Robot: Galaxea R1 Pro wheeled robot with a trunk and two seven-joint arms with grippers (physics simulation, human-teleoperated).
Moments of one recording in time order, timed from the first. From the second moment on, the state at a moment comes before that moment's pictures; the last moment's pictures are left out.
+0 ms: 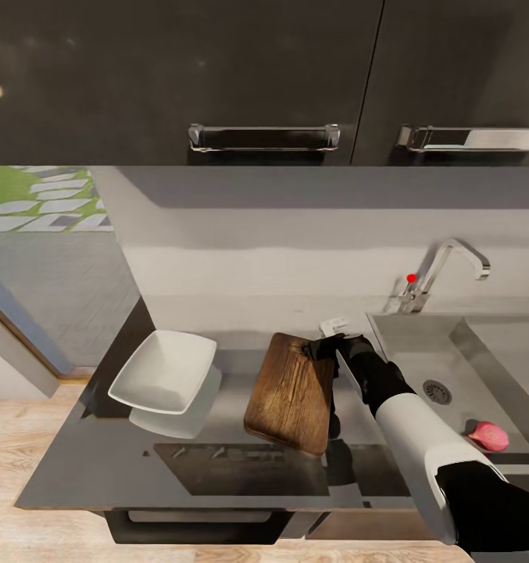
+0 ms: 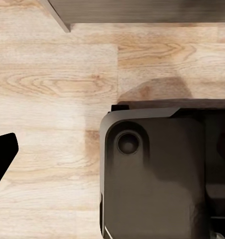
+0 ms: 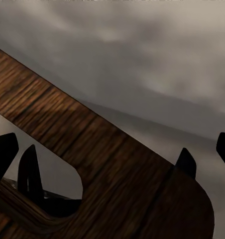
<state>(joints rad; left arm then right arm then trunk) 0.00 0.04 0.01 -0.35 0.01 -0.31 0.00 -0.99 0.05 0.13 -0.63 0.15 0.53 0.17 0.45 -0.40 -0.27</state>
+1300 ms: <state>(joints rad) 0.00 0.04 0.01 -0.35 0.01 -0.31 0.00 -0.99 0.04 0.12 -0.63 0.14 0.53 0.16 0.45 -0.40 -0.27</state>
